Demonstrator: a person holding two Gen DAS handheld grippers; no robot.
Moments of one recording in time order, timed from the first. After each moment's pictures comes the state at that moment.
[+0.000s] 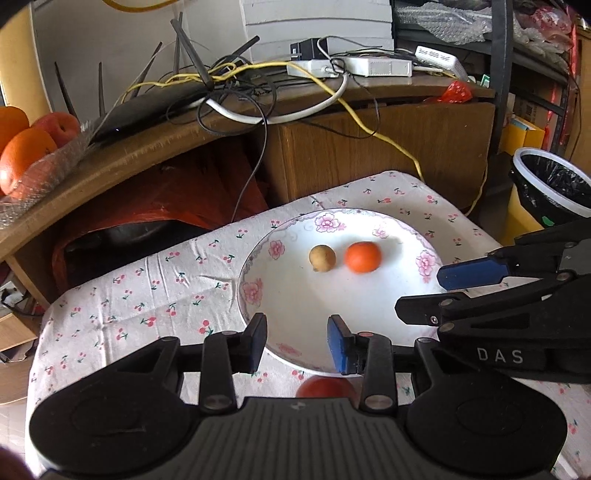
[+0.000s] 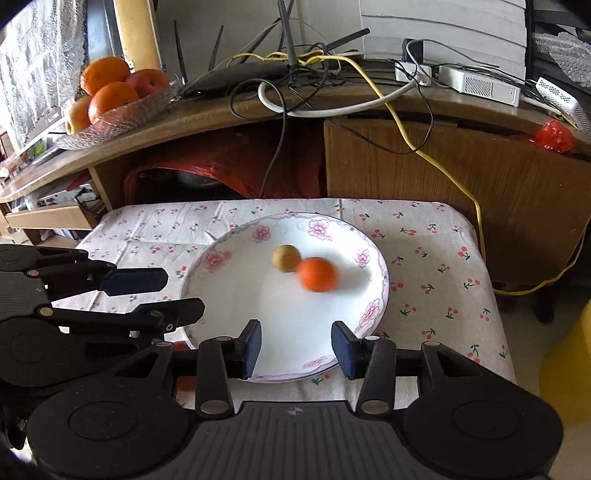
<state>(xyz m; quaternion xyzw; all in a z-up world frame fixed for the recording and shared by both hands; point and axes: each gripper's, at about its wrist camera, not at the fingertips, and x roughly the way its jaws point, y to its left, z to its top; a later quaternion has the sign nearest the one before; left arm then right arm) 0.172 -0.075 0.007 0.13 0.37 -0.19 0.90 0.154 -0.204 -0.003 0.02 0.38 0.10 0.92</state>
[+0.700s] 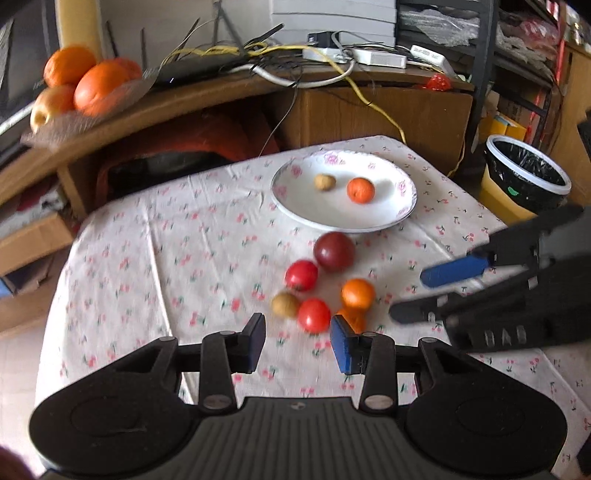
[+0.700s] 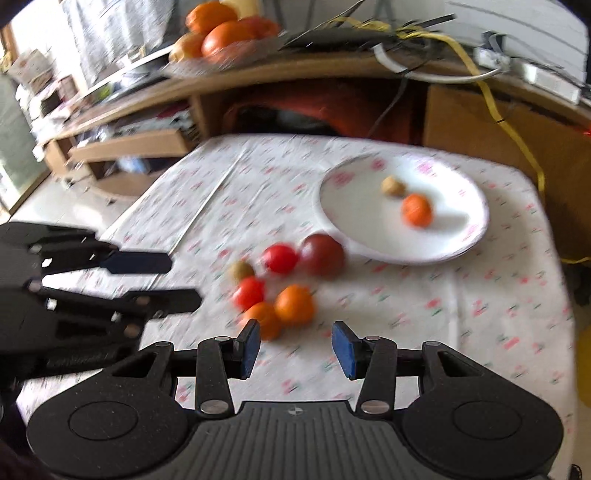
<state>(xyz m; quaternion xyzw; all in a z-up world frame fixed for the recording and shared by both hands) 0.072 0.016 0.010 0.09 0.40 -0.20 0.89 0.074 -0.138 -0.008 -0.02 0.43 0.19 0.88</state>
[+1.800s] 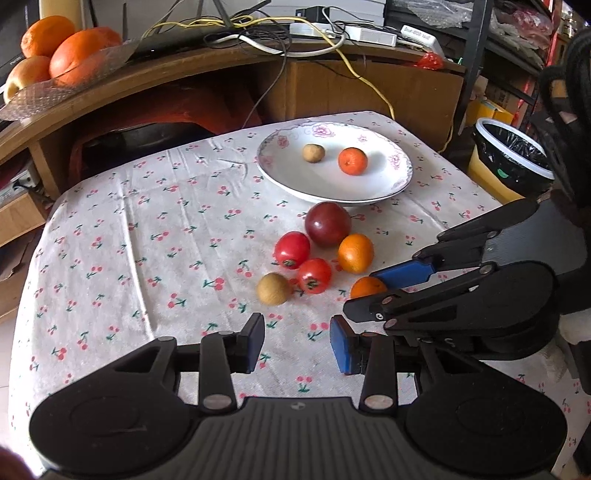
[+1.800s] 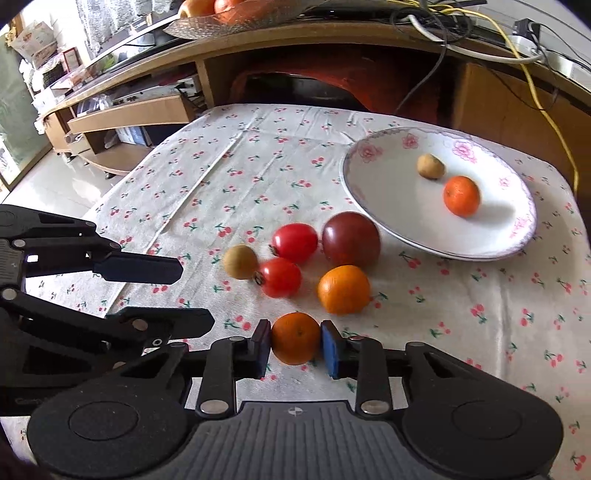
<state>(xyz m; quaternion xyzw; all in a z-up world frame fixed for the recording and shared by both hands) 0.084 0.015 -0.013 0.09 0.43 -0.23 0.87 0.102 -0.120 -0.040 -0.04 0.45 0.19 0.87</state>
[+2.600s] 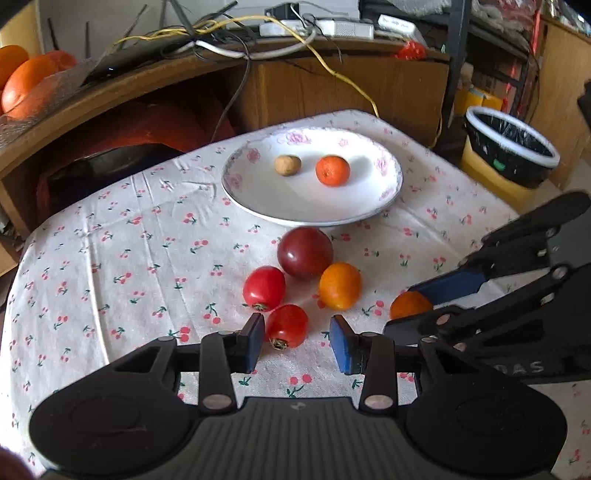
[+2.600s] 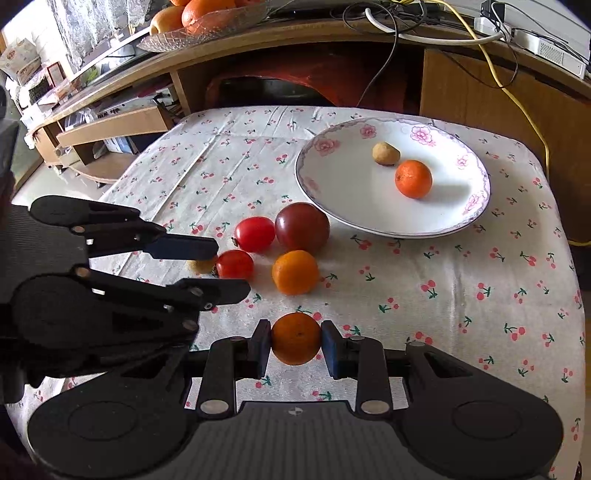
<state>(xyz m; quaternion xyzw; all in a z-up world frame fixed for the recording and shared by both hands) 0.111 -0.022 -0.029 0.13 0.42 -0.26 0.86 0.098 -0.155 -0.030 -0.02 0.47 0.18 0.87</state>
